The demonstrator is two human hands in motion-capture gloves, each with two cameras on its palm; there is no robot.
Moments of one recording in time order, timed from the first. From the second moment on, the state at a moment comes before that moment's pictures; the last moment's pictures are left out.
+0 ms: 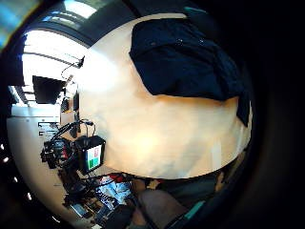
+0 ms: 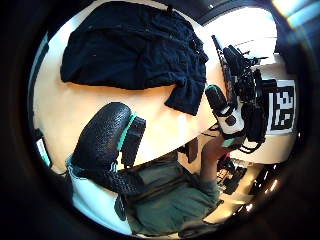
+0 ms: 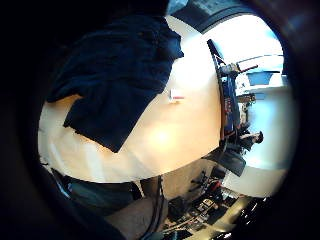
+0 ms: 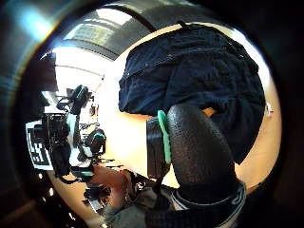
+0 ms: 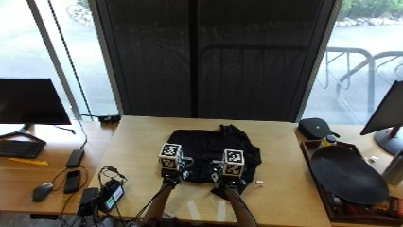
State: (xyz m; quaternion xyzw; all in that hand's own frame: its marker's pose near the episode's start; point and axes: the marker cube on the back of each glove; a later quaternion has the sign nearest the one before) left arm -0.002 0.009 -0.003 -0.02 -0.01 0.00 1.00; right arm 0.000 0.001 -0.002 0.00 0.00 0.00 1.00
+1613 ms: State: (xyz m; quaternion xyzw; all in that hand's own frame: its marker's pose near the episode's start) left arm -0.011 0.021 0.058 -0.18 -0.05 -0.05 0.98; right arm 0.059 0.009 0.033 -0.06 -0.02 -0.03 1.00
